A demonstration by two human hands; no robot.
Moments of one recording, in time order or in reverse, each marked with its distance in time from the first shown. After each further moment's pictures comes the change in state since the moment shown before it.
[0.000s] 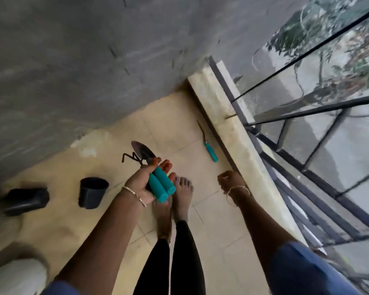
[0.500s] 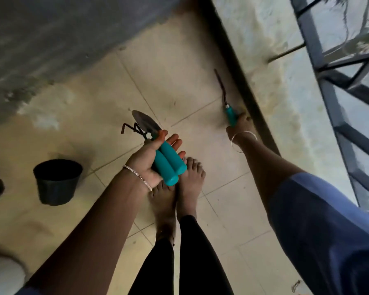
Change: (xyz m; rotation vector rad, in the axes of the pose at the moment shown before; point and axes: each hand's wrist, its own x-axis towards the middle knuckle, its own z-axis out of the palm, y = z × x) left_hand 0.220 -0.032 -0.039 0.054 0.037 -0.048; right_hand 0.252 0.000 0.105 -0.262 0.152 -0.027
